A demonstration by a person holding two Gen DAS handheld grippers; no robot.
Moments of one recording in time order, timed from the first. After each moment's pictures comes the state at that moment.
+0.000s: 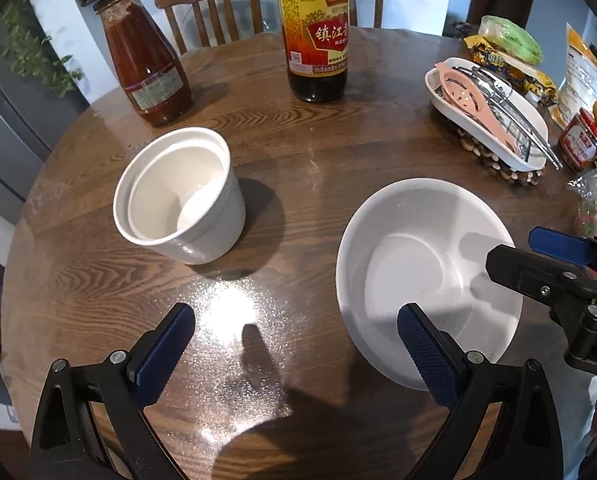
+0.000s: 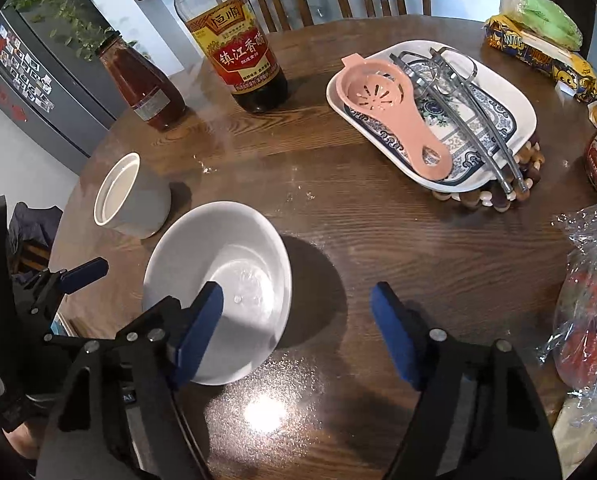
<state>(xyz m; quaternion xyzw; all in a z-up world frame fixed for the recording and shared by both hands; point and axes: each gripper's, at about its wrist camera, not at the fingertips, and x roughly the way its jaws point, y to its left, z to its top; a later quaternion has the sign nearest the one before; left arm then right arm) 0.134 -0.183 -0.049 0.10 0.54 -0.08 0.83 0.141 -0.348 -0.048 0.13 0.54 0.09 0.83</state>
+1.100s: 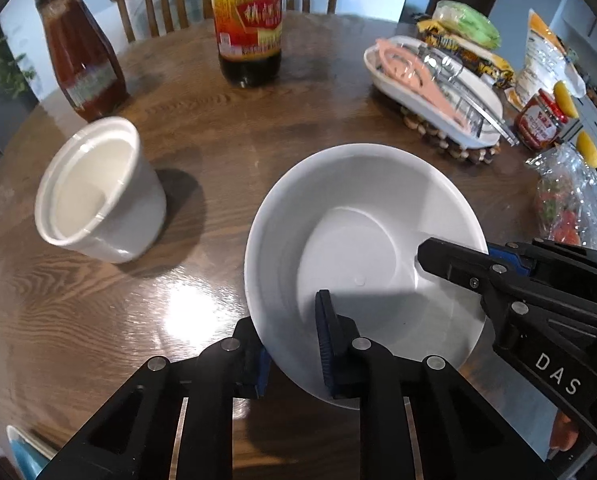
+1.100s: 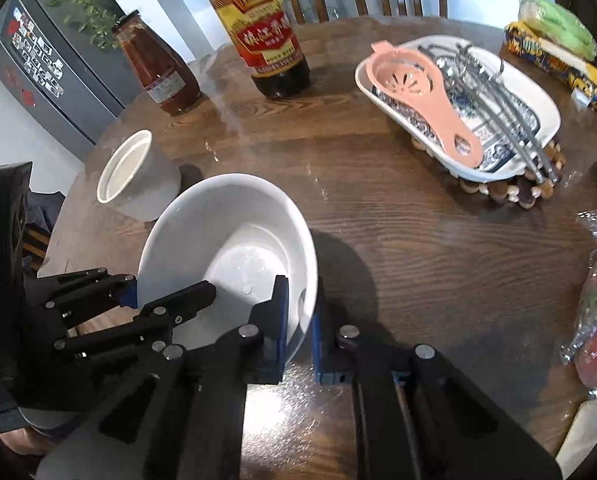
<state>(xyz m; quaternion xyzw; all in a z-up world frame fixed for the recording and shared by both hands) 0.131 -0.204 -0.058 0.08 0.55 -0.17 0.81 0.135 -0.328 -0.059 0.11 0.53 0.11 0.84</state>
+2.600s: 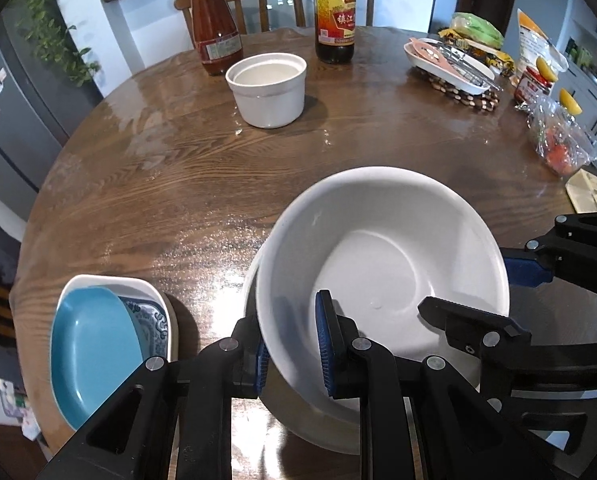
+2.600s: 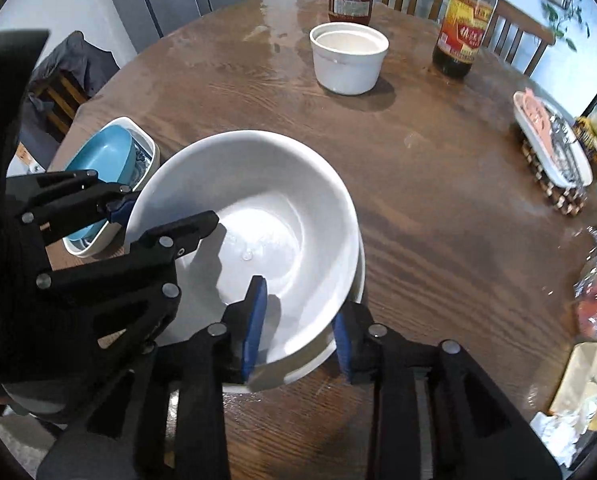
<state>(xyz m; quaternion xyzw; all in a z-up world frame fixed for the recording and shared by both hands) -0.001 -0.089 -0.040 0.10 0.52 -0.11 0.84 0.025 -0.184 -0.037 -0.09 0.56 0.19 0.80</state>
